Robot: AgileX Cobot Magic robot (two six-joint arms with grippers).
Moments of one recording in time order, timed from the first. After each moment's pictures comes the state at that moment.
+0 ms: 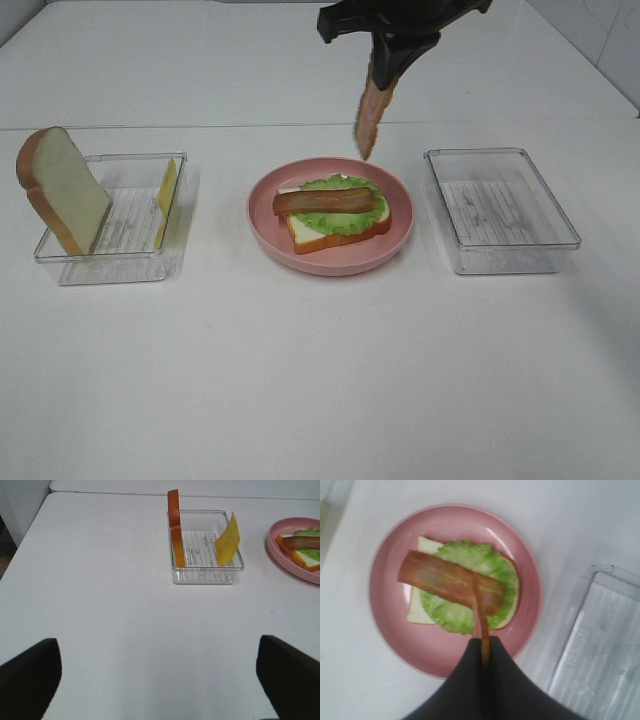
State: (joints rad) left arm 0.05 -0.01 -0.52 -0.01 1.08 -0.03; right arm 0.49 2.12 -2.08 -0.05 1.21 0.02
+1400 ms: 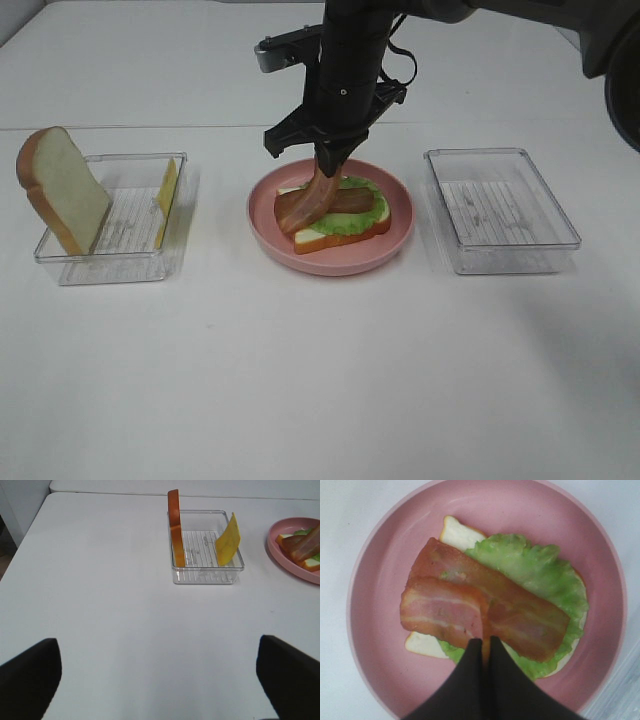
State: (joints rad) left arm 0.05 -0.01 -0.52 -0.01 1.08 -0.03; right arm 0.57 2.34 -2.08 -0.10 1.09 -0.04
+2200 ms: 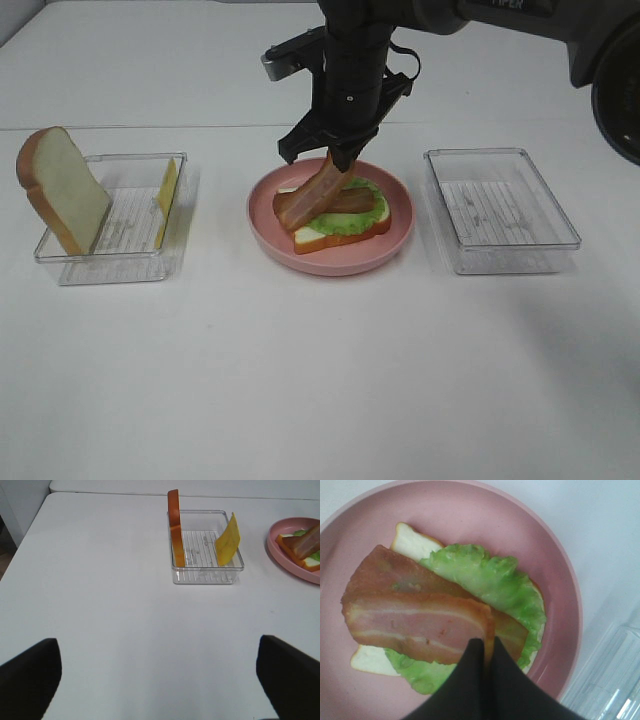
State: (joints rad) left arm 0.05 -0.01 -0.52 -0.01 1.08 -0.03; right arm 0.57 2.37 -2.08 -0.22 1.05 -0.03
